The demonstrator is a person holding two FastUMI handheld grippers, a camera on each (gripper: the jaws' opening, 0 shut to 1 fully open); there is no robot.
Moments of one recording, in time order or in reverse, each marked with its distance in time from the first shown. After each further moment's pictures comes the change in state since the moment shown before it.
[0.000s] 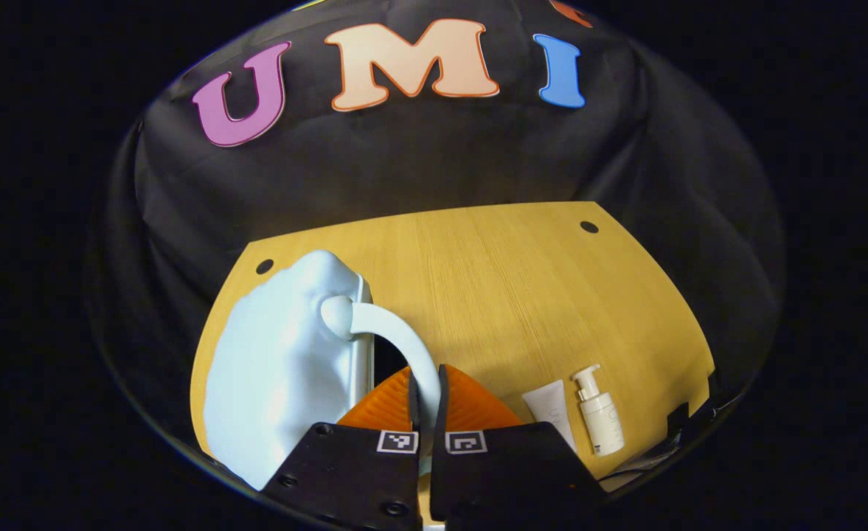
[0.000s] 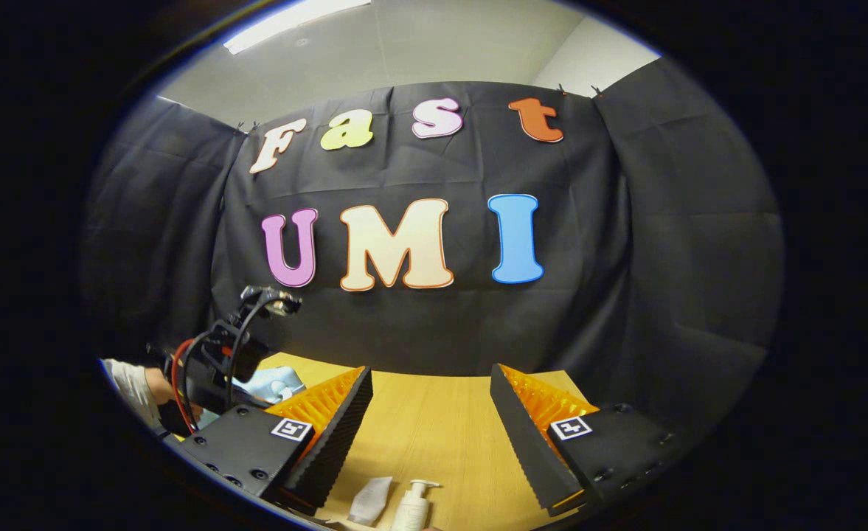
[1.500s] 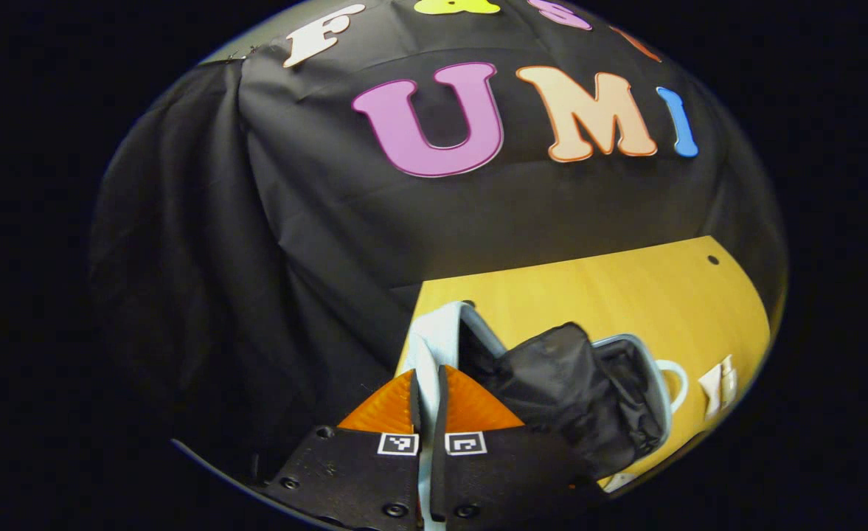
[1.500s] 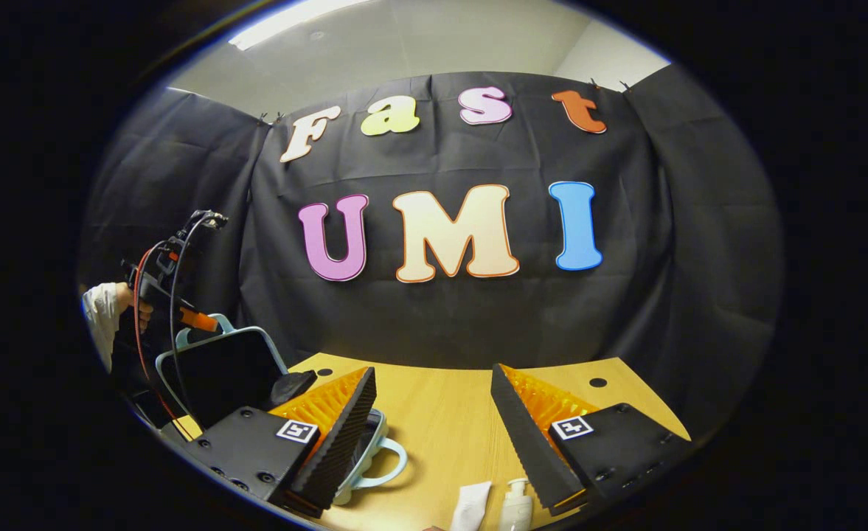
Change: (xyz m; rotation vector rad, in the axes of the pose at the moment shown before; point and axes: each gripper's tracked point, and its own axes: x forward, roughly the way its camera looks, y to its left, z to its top) left arm -0.105 0.373 0.022 0.023 -0.114 0.408; right arm 0.029 0.163 -0.028 0.010 0.032 0.070
